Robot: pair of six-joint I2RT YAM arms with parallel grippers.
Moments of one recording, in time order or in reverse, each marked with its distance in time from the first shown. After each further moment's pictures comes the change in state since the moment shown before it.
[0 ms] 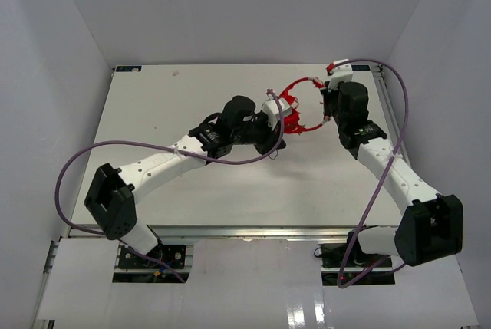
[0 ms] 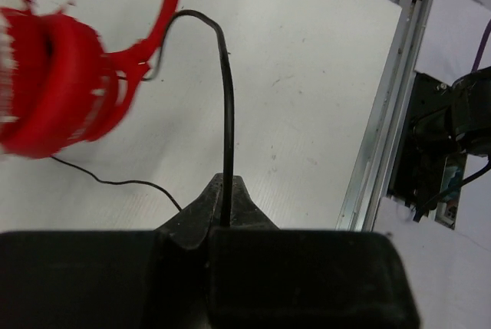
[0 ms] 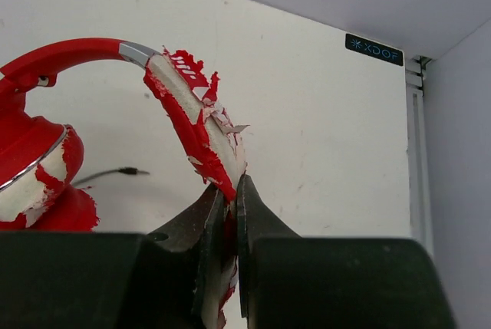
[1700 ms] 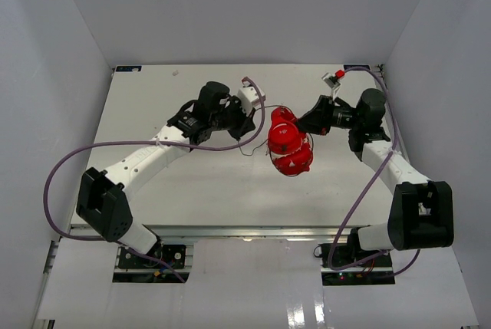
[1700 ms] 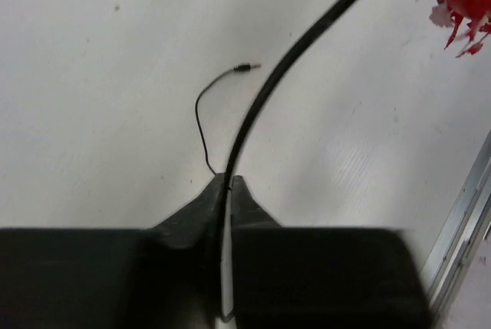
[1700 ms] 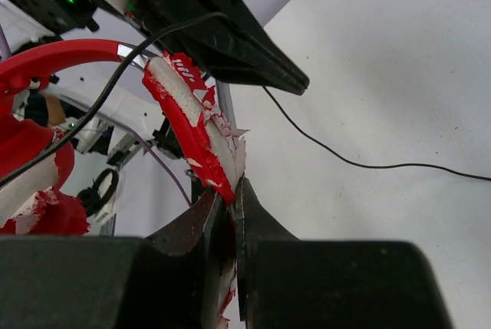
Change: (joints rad) left arm 0.195 -0.046 0.024 -0.169 -0.054 0.221; right arm -0.193 0.080 -0.161 0.517 -1.493 0.863
